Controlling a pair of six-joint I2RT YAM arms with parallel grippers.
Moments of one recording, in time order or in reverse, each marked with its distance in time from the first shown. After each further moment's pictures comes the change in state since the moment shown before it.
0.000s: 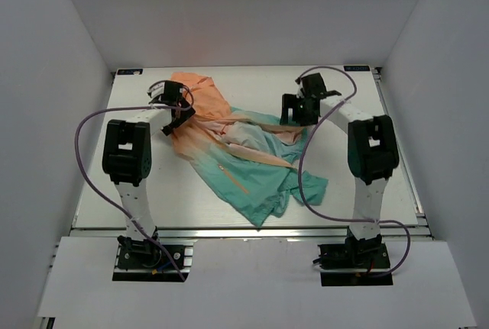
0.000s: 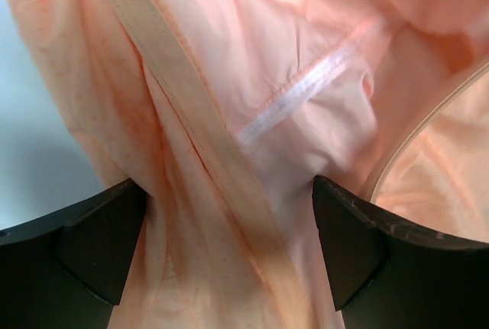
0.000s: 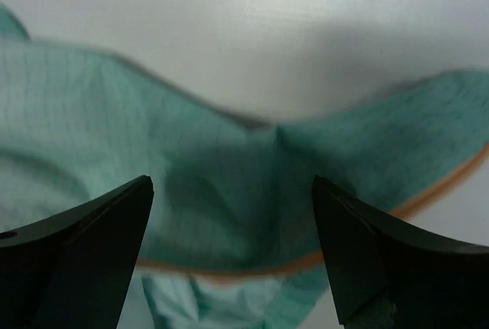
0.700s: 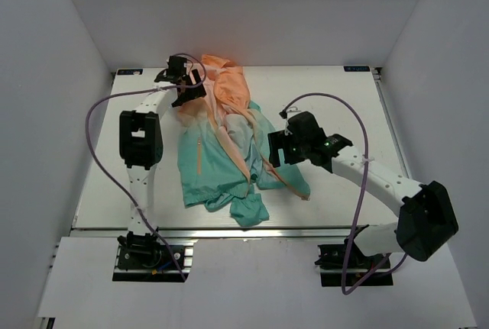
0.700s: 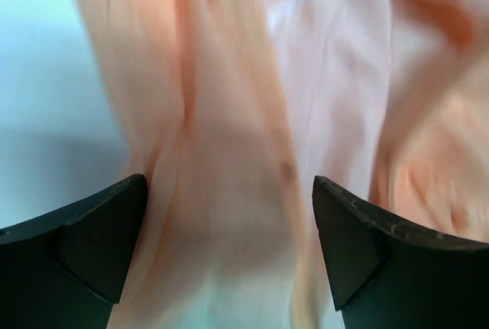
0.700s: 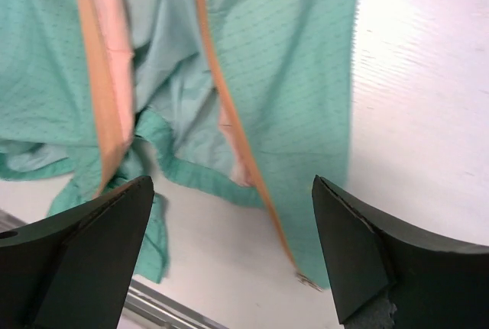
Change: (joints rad) left arm 0.005 0.409 0.722 -0.158 0.246 0.366; right arm 0.374 -0.761 -0.649 0.020 0.154 0.084
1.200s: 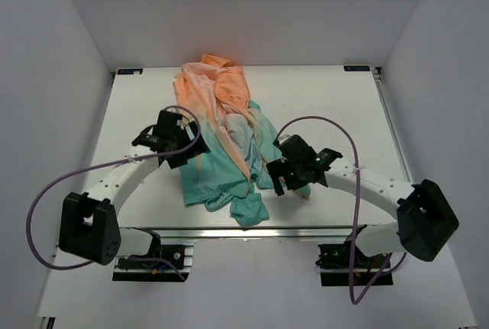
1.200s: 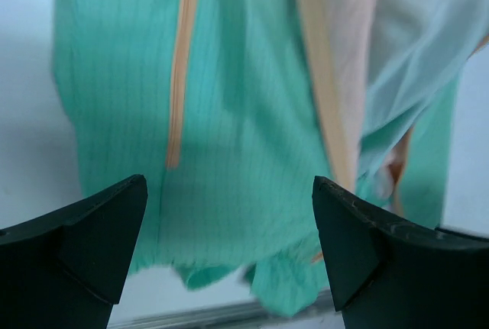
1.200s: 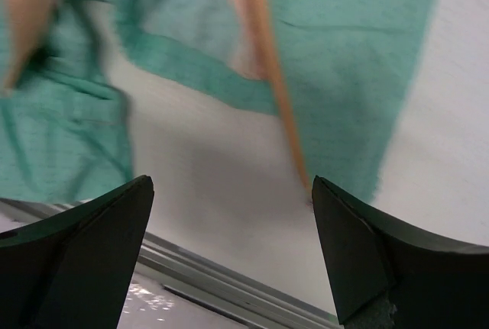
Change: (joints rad) left arm -0.147 -1.067 -1.097 -0.061 0.098 -0.261; right arm 0.105 -0.032 -0.140 -0.146 0.048 -0.023
